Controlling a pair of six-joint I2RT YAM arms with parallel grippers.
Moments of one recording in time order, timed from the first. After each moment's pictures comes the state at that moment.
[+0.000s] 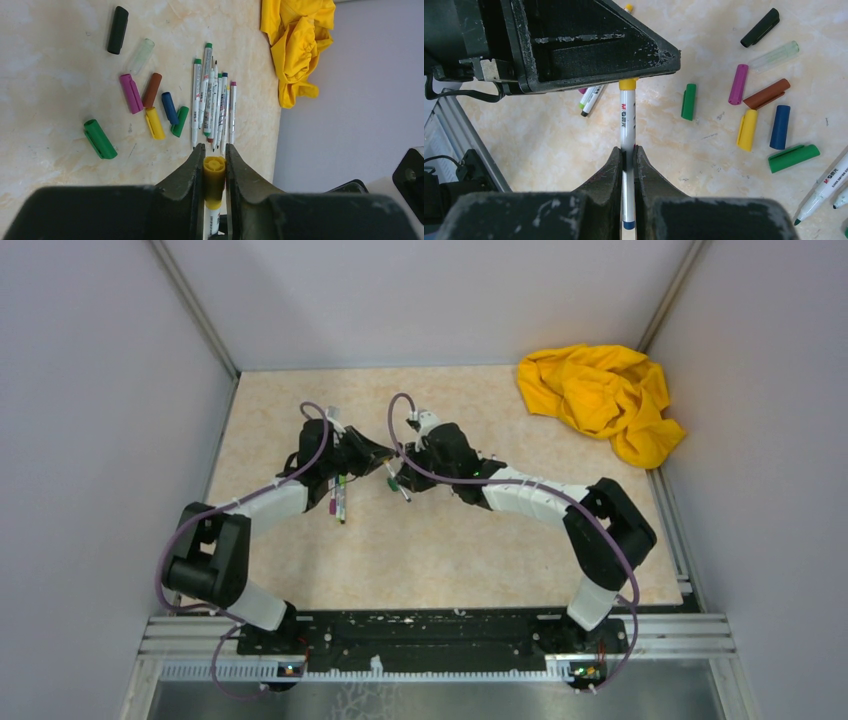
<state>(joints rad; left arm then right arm) -0.33 1.53 0.79 0.32 0.34 -1.06 0.78 1.69 1.09 0.10 -0.19 0.41</state>
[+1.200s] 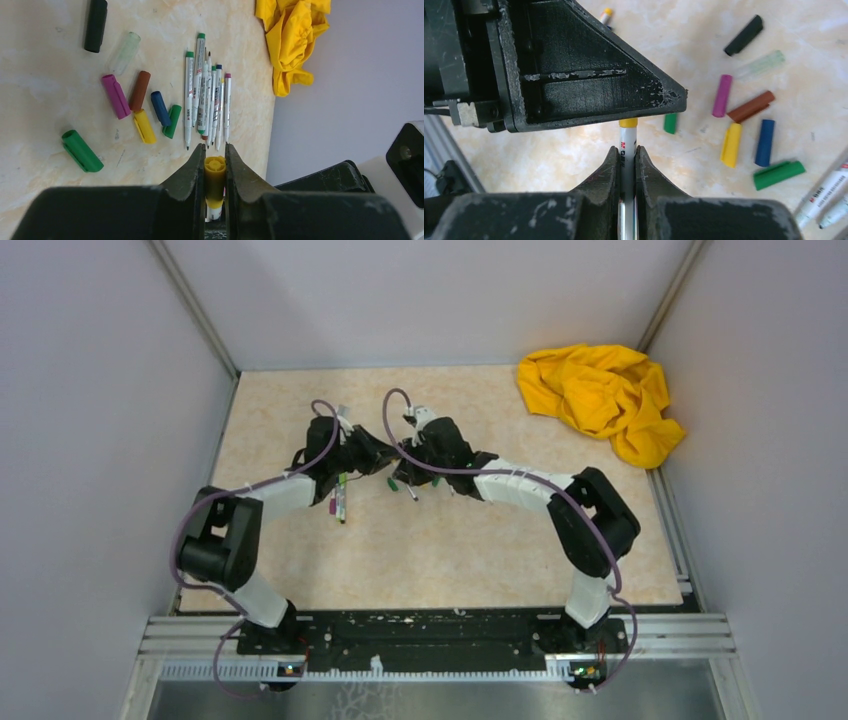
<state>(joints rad) -0.32 1.61 0.81 0.39 0.38 -1.06 0.76 1.79 1.19 0.05 -0.21 0.38</state>
